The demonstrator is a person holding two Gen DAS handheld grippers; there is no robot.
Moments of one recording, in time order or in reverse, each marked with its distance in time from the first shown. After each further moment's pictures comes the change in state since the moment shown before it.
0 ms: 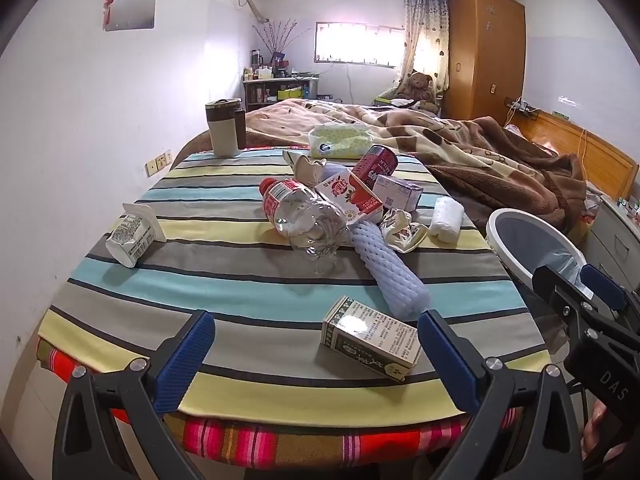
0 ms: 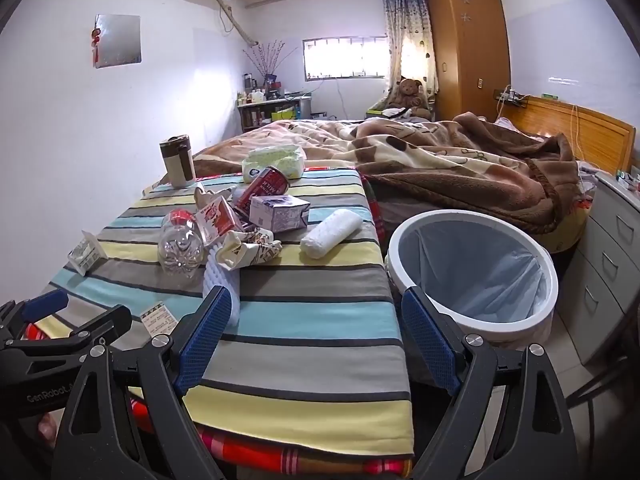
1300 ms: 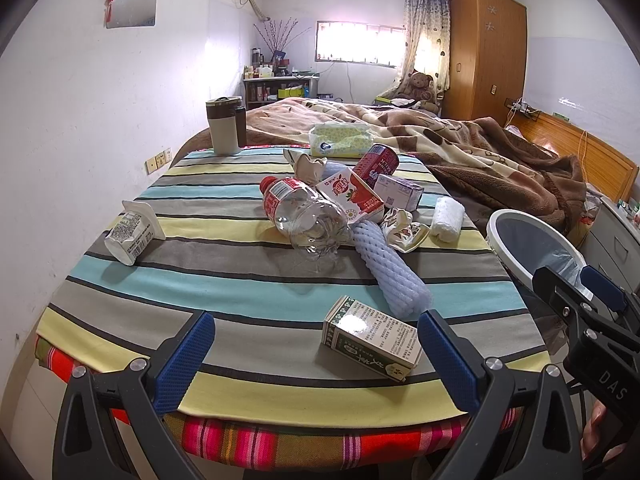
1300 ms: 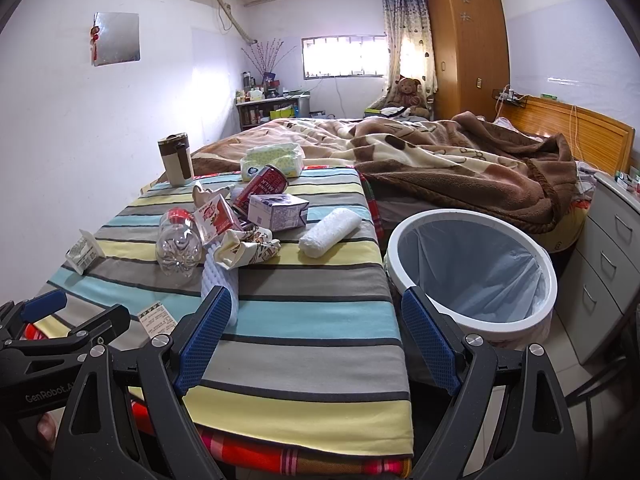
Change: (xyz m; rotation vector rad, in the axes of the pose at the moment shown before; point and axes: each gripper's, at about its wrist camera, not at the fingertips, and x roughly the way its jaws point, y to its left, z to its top) left arm 0.001 0.000 0.001 -0.003 0.003 -0.001; right arm 0.002 -0.001 0.001 0.001 0.006 -0.003
